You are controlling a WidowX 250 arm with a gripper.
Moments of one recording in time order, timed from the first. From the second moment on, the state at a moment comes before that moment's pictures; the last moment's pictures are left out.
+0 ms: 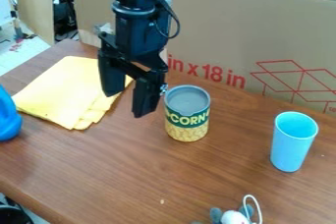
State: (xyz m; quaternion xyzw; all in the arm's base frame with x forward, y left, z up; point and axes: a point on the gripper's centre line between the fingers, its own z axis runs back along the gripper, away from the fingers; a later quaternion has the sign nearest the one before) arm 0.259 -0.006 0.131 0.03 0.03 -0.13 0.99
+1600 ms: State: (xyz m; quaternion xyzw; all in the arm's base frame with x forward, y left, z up) arm 0.397 -0.039 0.101 -0.02 -0.06 -0.09 0.99
